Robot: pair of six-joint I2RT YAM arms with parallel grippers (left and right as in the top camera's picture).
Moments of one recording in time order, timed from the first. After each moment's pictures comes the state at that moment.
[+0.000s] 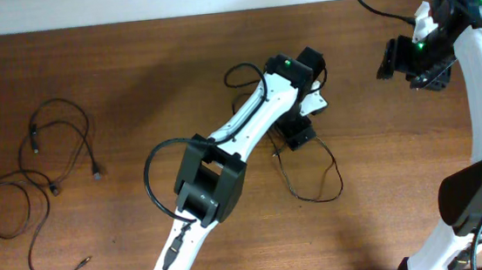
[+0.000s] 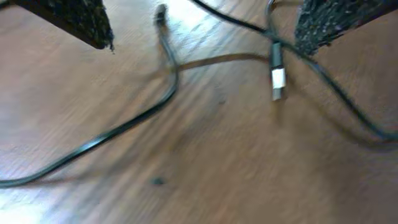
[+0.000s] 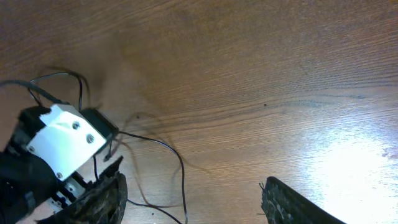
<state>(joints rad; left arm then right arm) -0.69 2.50 2.27 -1.32 0.01 0.36 -0.12 1.91 1.99 -1.47 -0.18 0.21</state>
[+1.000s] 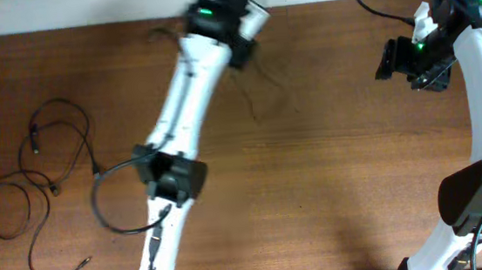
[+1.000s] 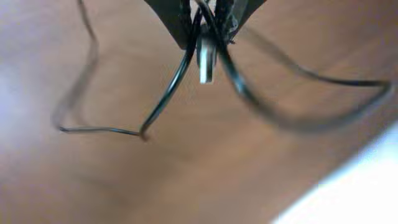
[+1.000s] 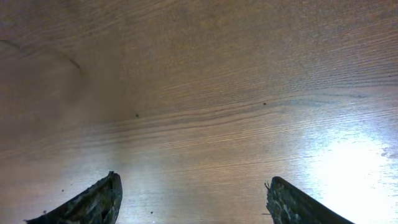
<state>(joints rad) -0.40 2.53 2.86 -1.44 -0.14 0.25 -0.12 1.91 1.99 -1.47 -0.18 0.20</state>
